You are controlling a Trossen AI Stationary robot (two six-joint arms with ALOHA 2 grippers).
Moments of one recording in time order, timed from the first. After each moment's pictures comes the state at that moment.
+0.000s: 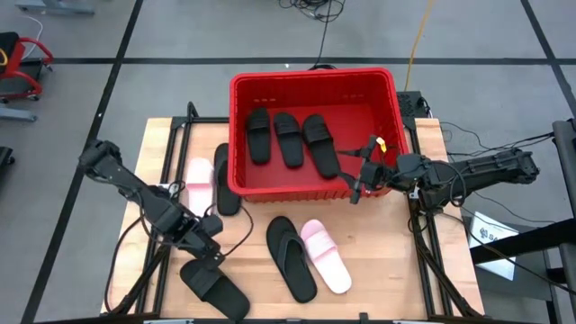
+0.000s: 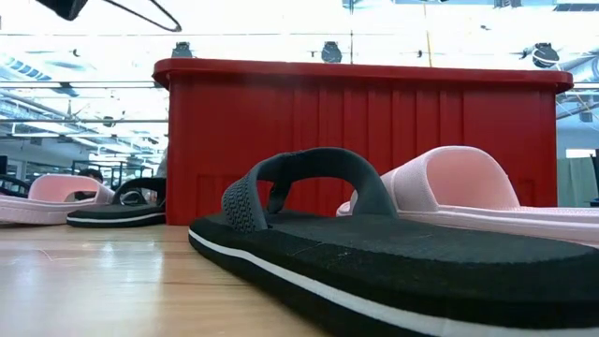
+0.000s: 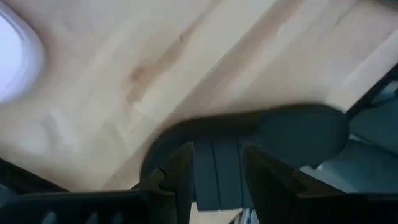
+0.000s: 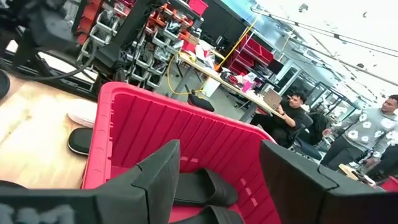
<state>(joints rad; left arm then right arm) -0.64 1.33 1.06 -1.03 0.09 -1.45 0.13 0.94 0.75 0.15 0.47 -0.53</state>
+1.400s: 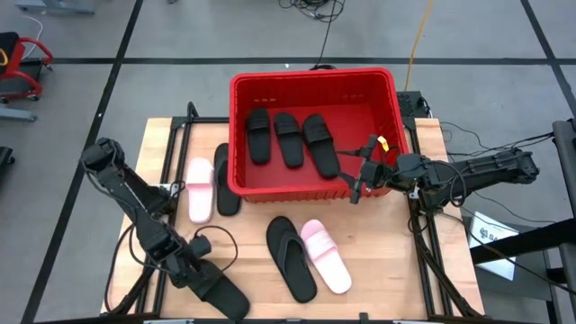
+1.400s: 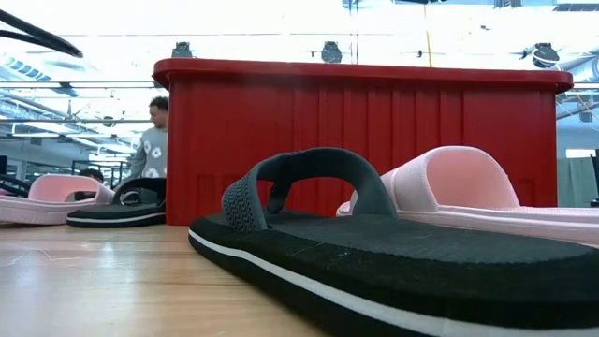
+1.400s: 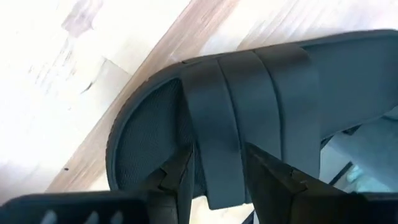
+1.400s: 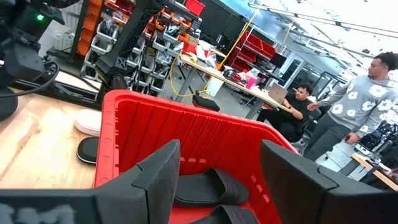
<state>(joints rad) -0.93 1.33 0.77 -0.64 0.03 -1.66 0.13 0.94 0.75 0.15 0.47 -0.45</state>
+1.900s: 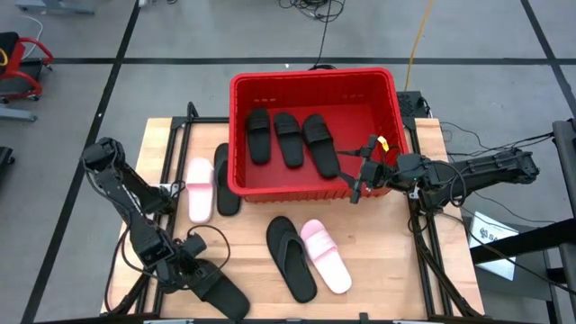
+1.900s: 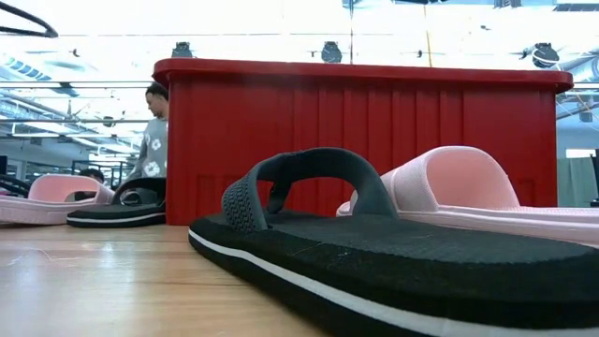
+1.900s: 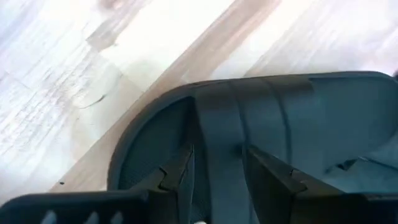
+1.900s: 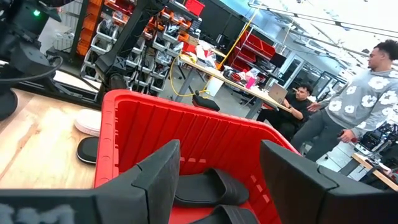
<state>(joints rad) -1.03 1.33 0.74 -0.62 -0.16 -1.84 0.13 0.94 0.75 0.15 0.47 -0.45</state>
